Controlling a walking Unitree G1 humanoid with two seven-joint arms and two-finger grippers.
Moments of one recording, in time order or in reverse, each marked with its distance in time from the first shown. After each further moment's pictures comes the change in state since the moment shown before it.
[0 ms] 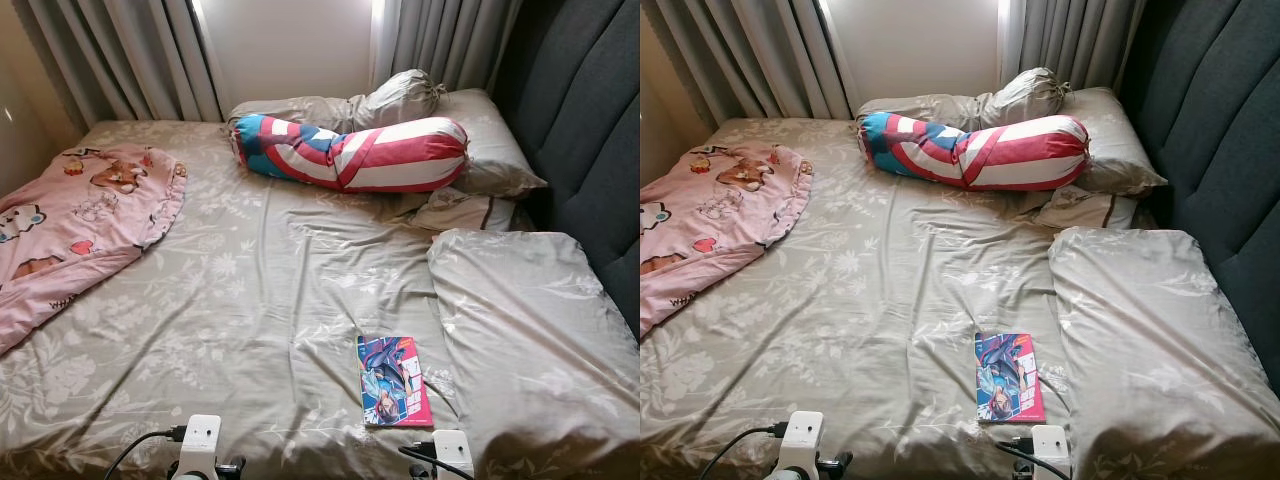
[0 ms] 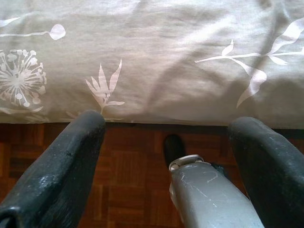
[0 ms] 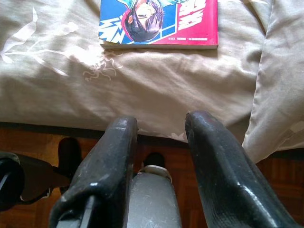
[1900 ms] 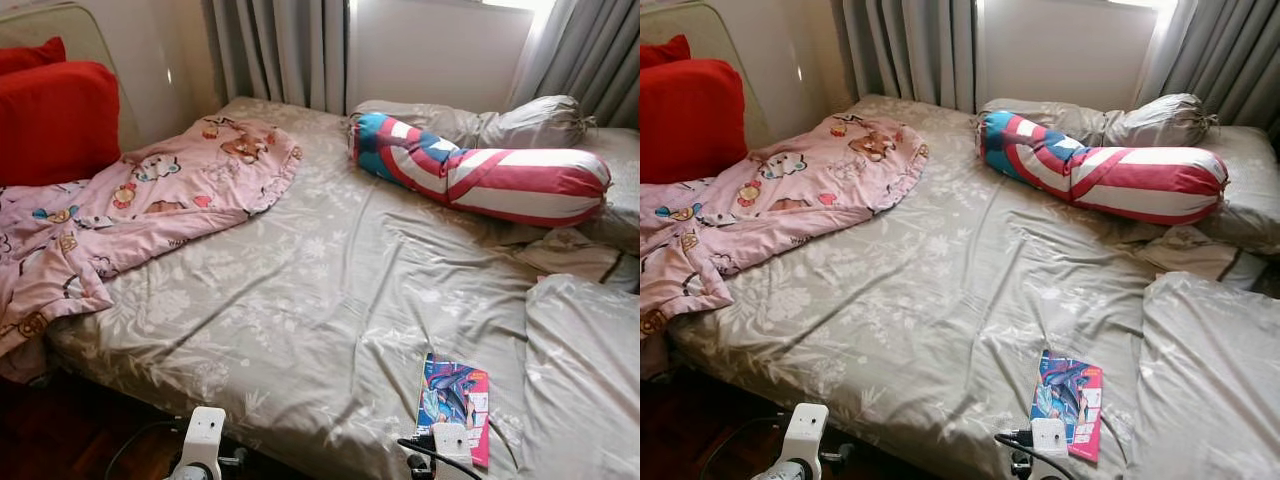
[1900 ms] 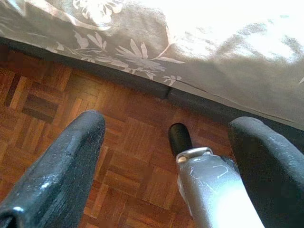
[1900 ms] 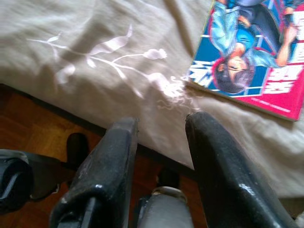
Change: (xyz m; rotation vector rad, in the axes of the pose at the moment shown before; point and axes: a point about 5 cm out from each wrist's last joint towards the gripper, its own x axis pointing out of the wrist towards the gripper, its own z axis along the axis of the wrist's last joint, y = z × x) left arm 0.002 -0.001 0.010 0.037 -0.014 -0.002; right arm 0.002 0.006 0.008 0.018 -0.032 0.013
